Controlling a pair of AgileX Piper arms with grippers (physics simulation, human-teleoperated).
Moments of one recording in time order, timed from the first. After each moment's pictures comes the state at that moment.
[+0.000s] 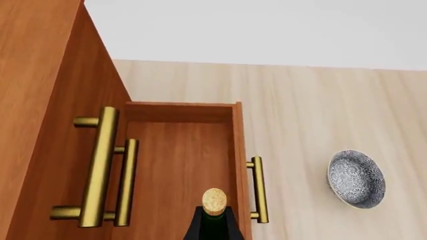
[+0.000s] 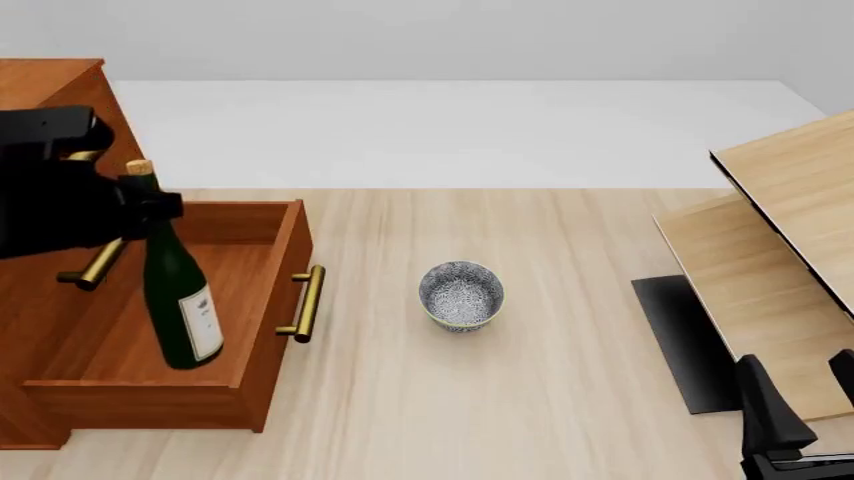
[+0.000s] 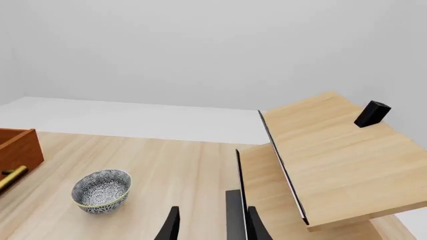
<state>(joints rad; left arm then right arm) -0.08 1.11 -0.95 0.54 -0.11 0.03 0.00 -0.01 -0.01 -0.05</state>
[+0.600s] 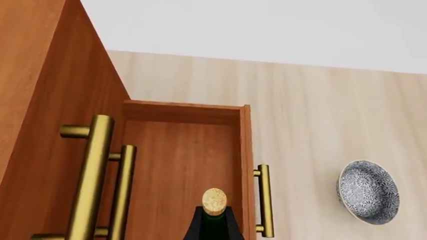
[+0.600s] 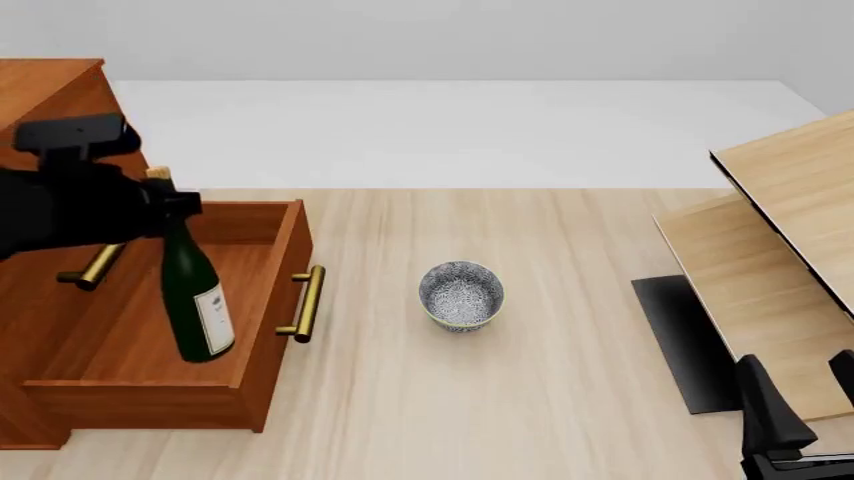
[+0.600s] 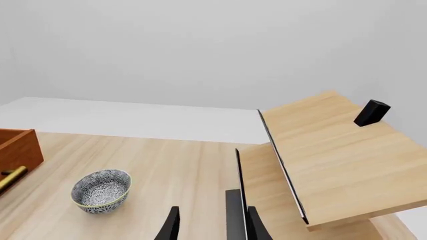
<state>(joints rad) -0.07 1.23 -0.97 0.48 -0.13 0.03 0.00 -0.01 -0.01 -0.05</state>
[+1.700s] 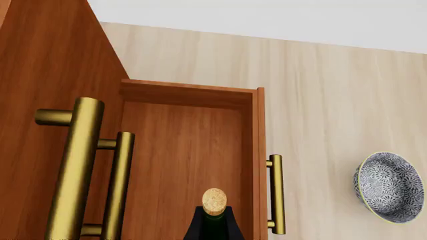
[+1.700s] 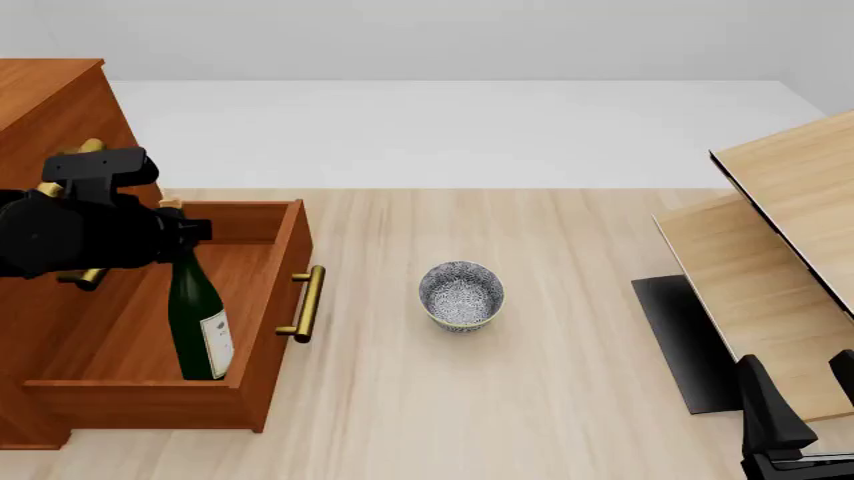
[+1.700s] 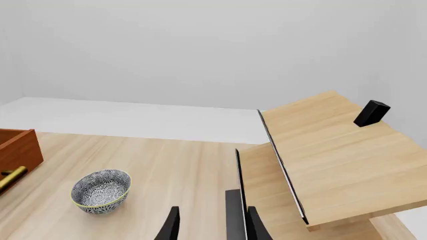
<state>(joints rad) -0.05 1.30 -0.91 0.44 -0.14 0.03 0.00 -0.01 -0.01 -0.05</state>
